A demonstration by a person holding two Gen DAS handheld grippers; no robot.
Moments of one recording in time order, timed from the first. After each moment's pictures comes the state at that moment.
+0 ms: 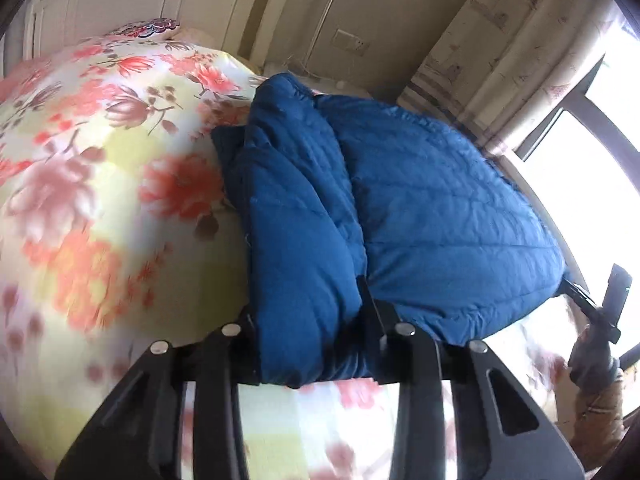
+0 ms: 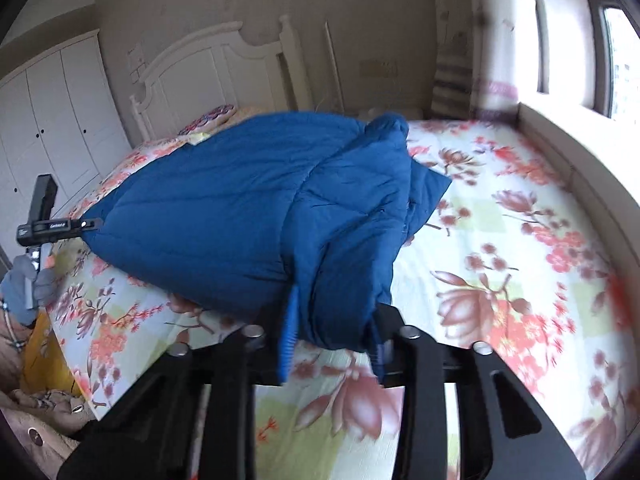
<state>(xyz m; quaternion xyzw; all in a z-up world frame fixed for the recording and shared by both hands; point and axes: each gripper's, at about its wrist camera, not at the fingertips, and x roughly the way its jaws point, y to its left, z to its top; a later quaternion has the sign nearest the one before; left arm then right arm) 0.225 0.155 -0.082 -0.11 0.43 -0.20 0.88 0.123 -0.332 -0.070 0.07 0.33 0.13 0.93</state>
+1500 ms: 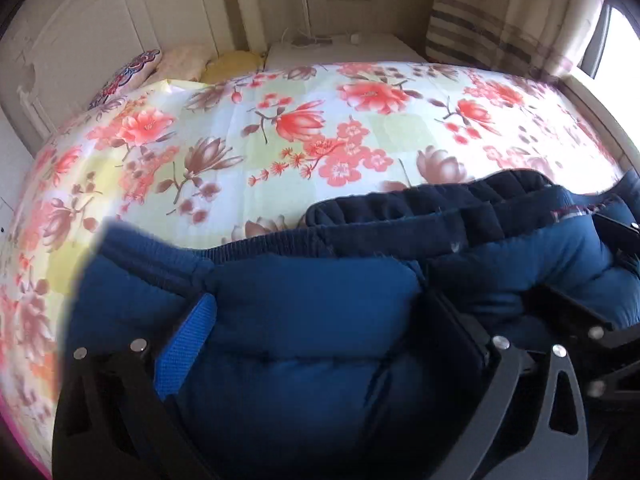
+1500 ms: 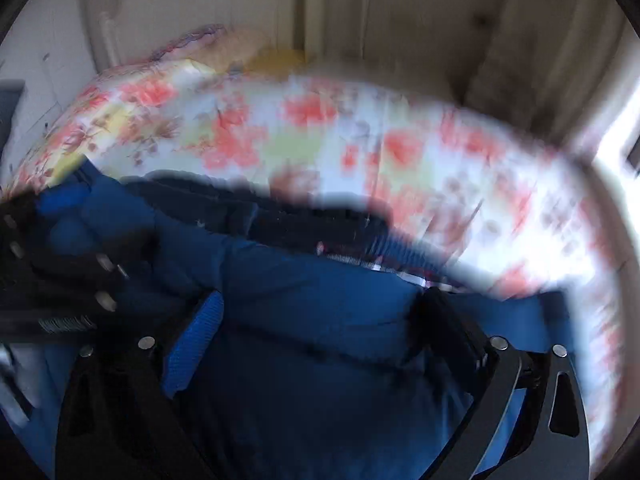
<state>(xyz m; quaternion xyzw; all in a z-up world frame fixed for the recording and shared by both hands) 0.334 -0.009 -0.090 0.09 0.48 -0.07 0.87 0.309 -0.155 -0.078 -0.02 0.47 0.07 0.88</state>
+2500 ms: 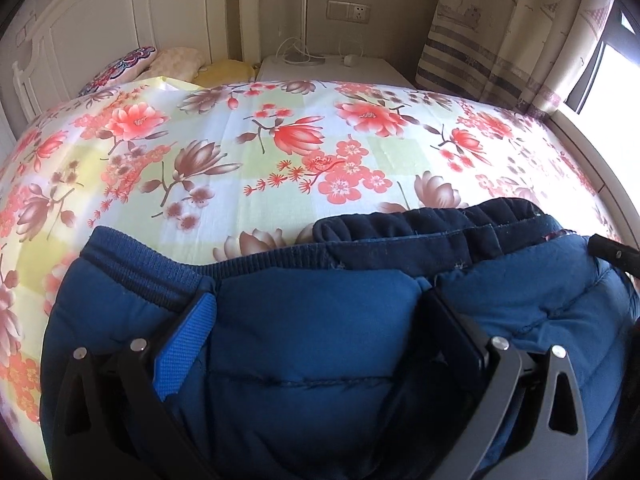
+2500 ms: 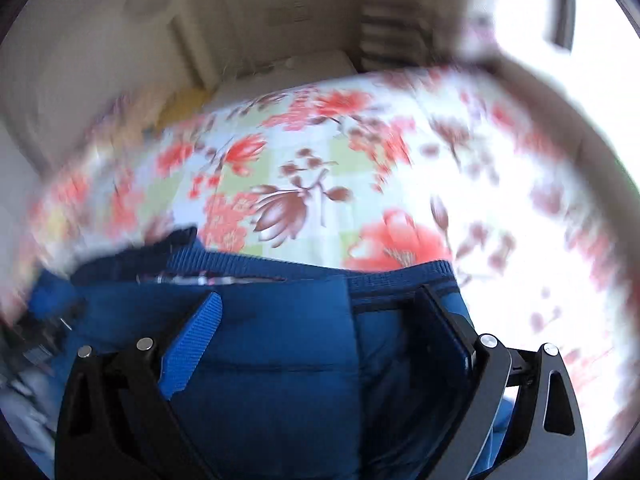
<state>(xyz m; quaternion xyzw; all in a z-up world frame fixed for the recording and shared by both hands) 0.336 0.012 -0.094 0.03 0.45 -0.12 0.88 0.293 -0.289 -0.085 0.16 0.45 -0.03 0.88</state>
